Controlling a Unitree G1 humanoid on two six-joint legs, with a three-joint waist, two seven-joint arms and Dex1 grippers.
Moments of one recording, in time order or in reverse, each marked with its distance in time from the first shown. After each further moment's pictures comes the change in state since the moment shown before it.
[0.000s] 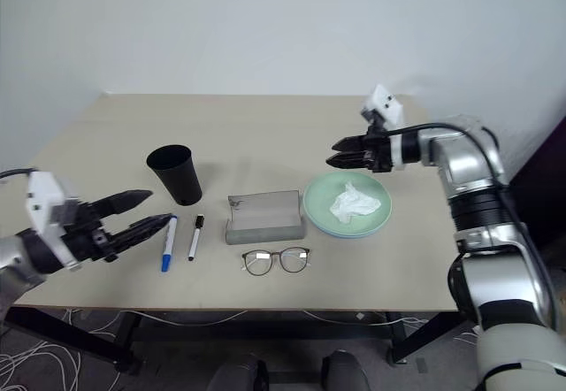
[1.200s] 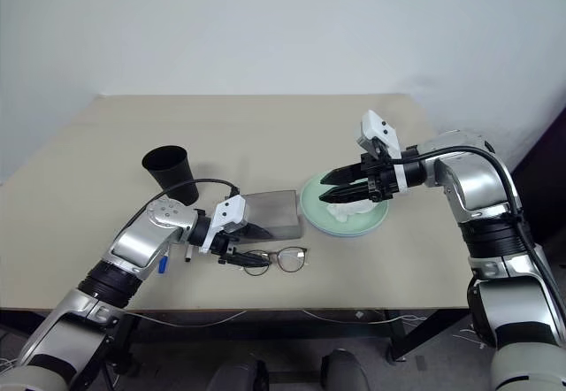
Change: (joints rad) left arm -0.606 -0.264 -0.801 0.666 0.515 -0.261 -0.477; right arm 0.153 -0.038 0.027 -0.283 0.098 0.128 0.072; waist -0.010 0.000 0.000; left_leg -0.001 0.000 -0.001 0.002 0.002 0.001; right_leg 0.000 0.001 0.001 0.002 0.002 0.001
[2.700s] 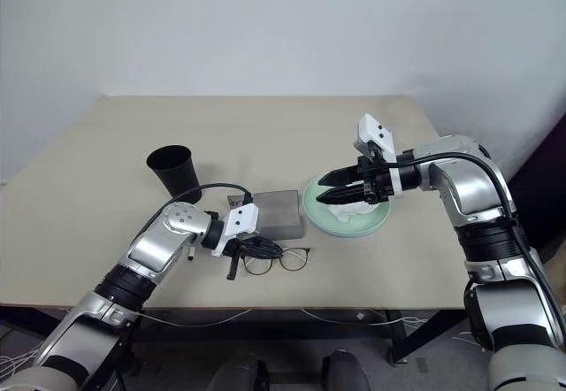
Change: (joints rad) left arm 0.009 -0.064 -0.013 0.013 0.096 -0.096 0.022; right arm 0.013 0.018 0.000 -0.007 0.001 0.002 -0.036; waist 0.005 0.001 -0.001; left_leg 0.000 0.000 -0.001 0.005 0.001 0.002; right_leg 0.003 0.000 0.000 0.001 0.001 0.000
